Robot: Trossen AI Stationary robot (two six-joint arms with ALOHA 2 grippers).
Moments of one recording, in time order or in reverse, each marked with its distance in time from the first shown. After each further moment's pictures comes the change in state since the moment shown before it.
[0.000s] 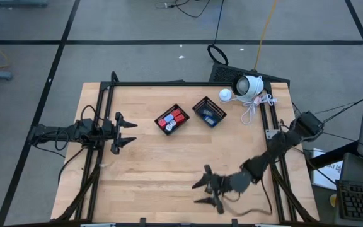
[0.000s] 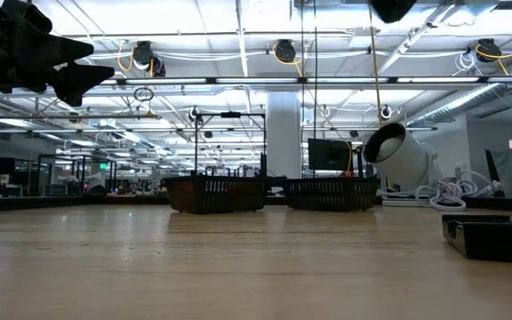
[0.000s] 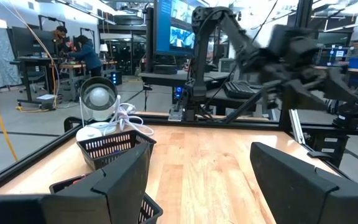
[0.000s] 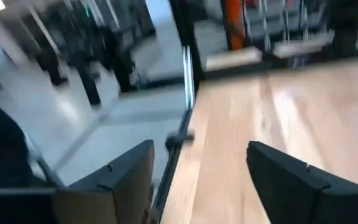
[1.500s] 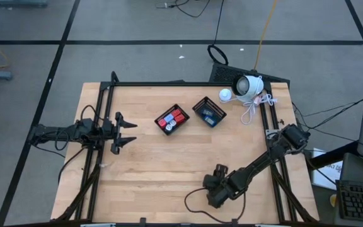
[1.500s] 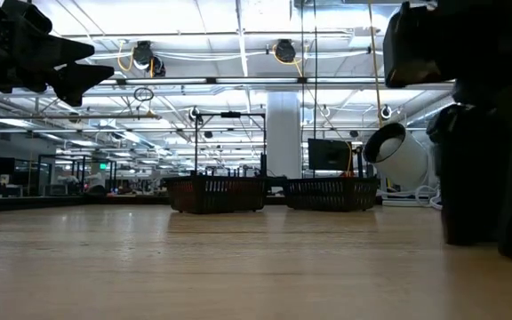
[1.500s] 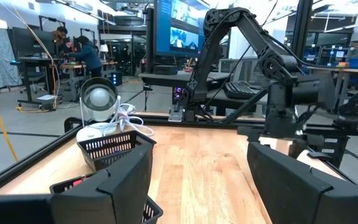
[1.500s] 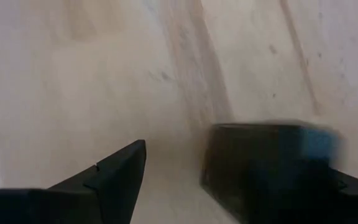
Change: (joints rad) left arm 0.000 0.000 0.000 0.001 0.000 0.000; right arm 0.006 0.254 0.318 -1.171 -0.075 0.512
